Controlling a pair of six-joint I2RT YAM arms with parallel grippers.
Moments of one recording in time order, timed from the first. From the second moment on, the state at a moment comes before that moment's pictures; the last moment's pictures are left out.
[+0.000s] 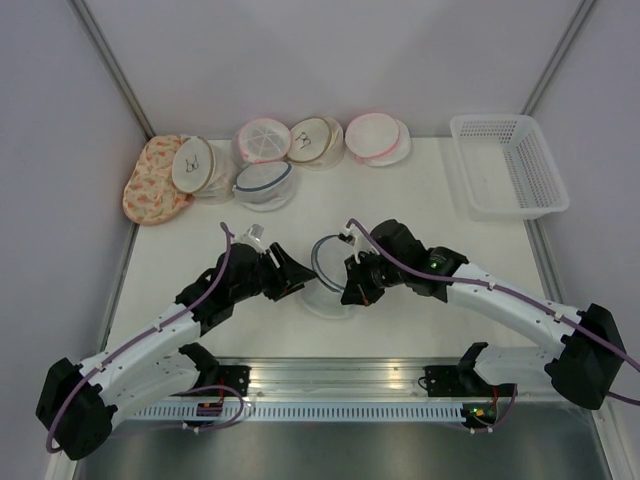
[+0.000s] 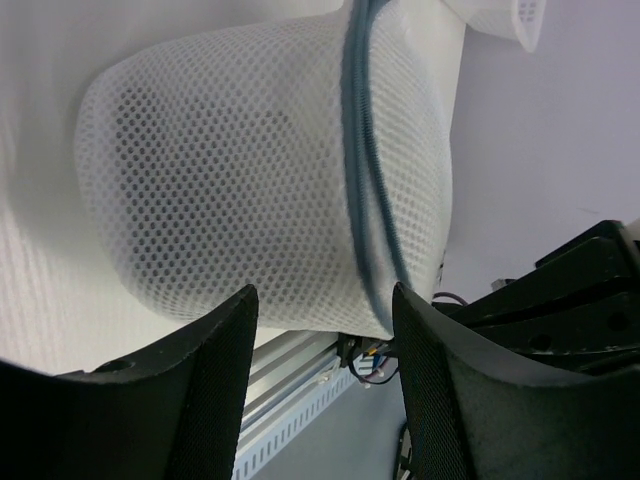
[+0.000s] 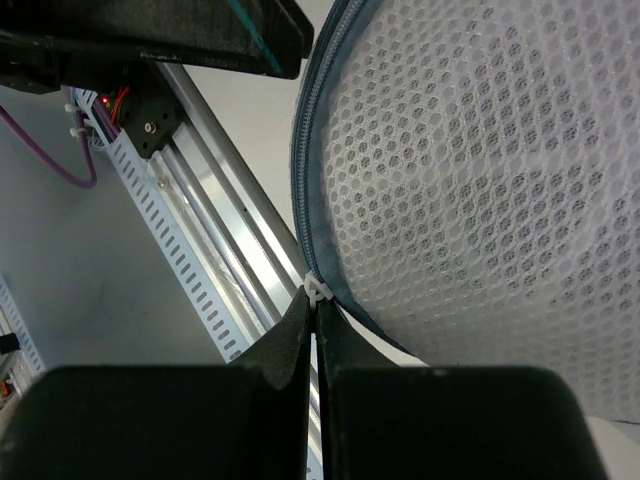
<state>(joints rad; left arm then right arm) -0.67 0.88 0.51 -0.14 0.17 -1.15 0.83 1.21 0.90 -0.47 -0.42 0.32</state>
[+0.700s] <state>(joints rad) -0.75 1.04 0.51 0.03 0.16 -1.19 0.87 1.26 0.90 -0.47 -0.44 0.30</state>
